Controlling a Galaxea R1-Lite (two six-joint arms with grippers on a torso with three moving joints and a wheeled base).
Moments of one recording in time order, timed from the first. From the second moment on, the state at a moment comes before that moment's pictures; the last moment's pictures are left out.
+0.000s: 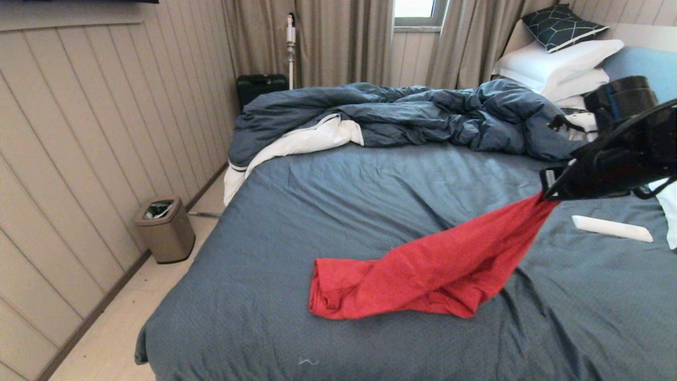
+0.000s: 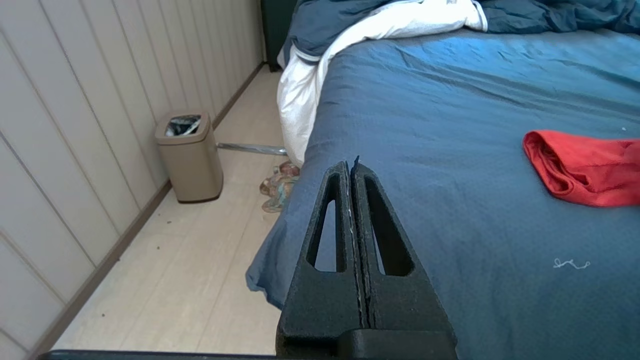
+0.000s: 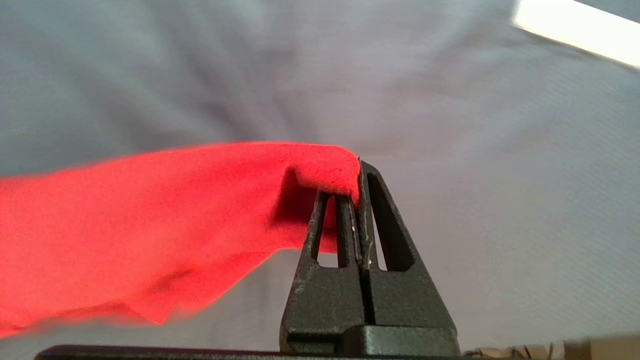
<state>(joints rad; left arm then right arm) 0.00 0.00 0.00 -0.09 -0.01 0.01 -0.08 1.77 -1.53 0.44 -0.19 -0.03</state>
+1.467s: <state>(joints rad) 0.00 0.00 0.00 -0.09 -0.01 0.01 -0.55 2.07 -1.45 0.12 0.03 -0.16</state>
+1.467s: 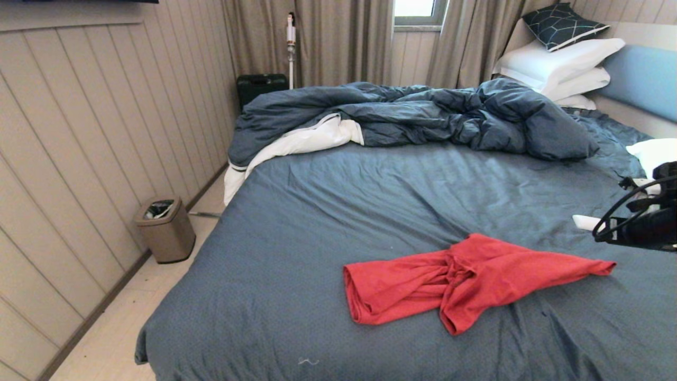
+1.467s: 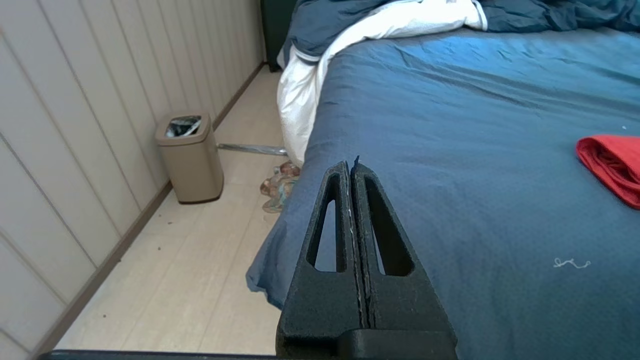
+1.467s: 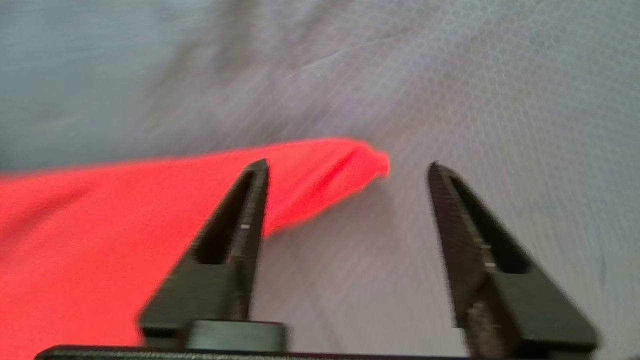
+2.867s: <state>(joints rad) 0.00 0.00 0.00 -0.09 -0.01 0.01 0.32 1.91 -1.21 0.26 -0.20 0.08</state>
